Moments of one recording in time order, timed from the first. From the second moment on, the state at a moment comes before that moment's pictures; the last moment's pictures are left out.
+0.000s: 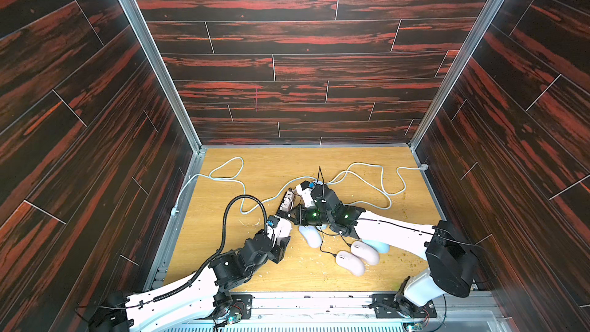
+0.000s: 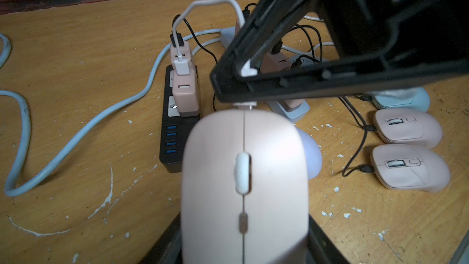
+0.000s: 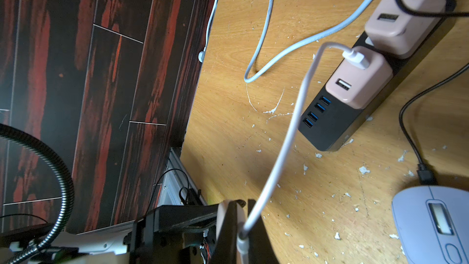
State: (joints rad) left arm -0.97 0.77 0.33 -0.12 -0.31 -0.32; right arm 0.93 1.59 1.01 0.02 -0.30 0.88
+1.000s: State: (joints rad) left arm -0.96 0.86 0.37 -0.08 -0.28 -0.35; right arm 0.89 1.57 1.02 -0.02 -0.31 0.85
